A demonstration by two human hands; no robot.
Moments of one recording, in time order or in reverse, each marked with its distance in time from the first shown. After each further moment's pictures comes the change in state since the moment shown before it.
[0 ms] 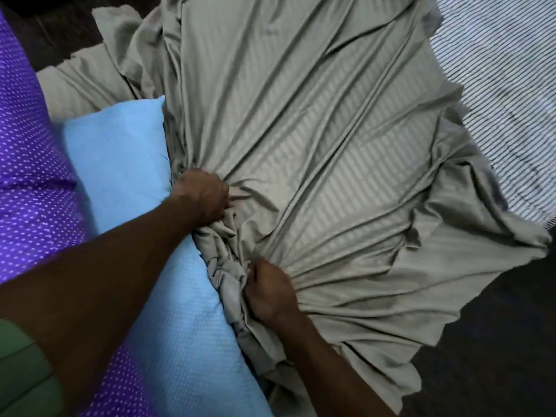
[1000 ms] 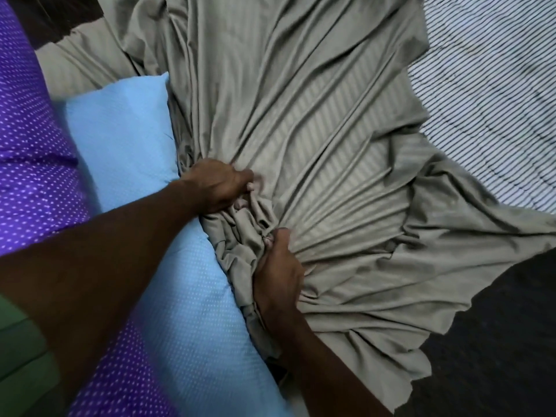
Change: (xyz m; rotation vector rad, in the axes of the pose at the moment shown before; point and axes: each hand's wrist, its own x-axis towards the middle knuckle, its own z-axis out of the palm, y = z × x) left_hand -0.004 -0.002 0.011 -0.179 0.123 0.230; right_hand -0.004 -0.015 0.014 0.123 0.346 0.156
